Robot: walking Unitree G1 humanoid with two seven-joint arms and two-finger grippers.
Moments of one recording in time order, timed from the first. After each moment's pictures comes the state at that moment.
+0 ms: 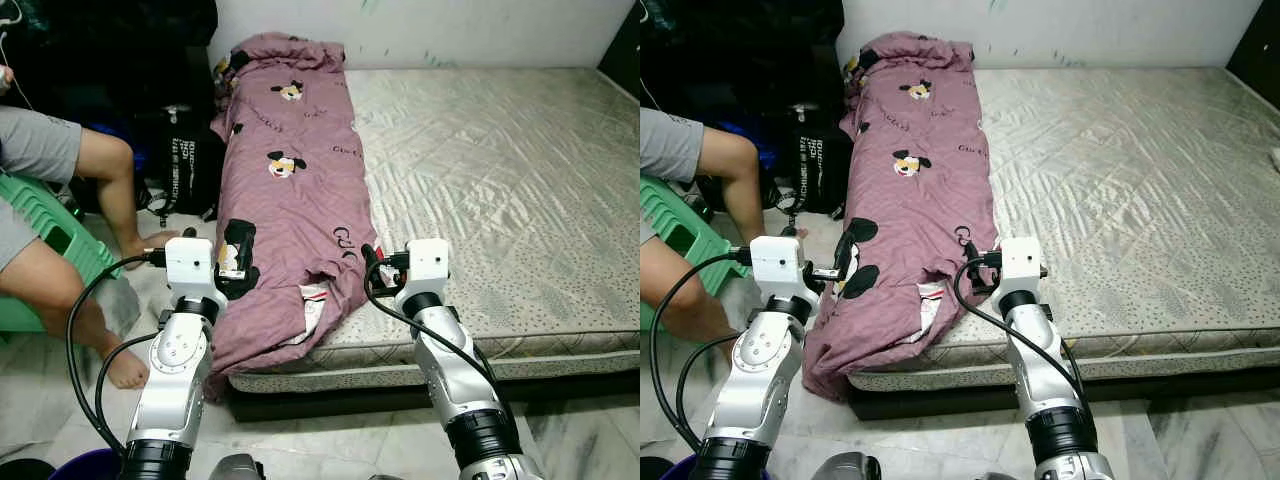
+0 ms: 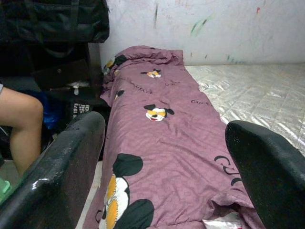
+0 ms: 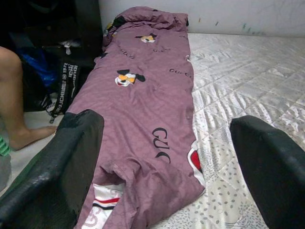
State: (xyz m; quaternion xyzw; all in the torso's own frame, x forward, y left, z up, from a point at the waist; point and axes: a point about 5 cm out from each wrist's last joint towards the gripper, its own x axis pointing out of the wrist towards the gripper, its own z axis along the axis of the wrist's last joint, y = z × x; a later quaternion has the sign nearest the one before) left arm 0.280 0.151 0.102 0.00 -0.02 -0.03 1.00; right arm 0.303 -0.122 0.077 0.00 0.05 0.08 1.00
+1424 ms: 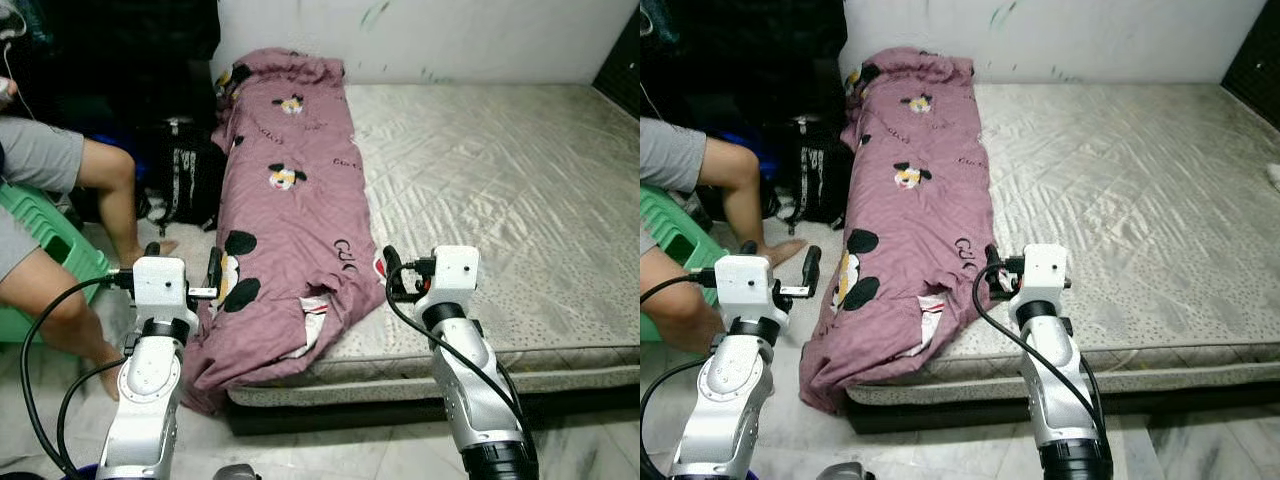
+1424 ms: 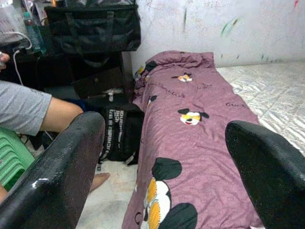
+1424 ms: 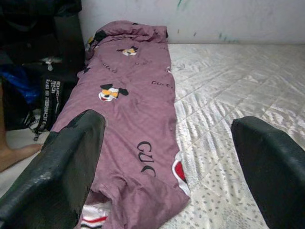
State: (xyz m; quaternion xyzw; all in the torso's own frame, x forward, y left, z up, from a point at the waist) left arm 0.253 0.180 0.101 0.05 -0.02 0.02 1.00; right arm 0.282 -0.138 0.091 0.02 0.04 0.03 1.00
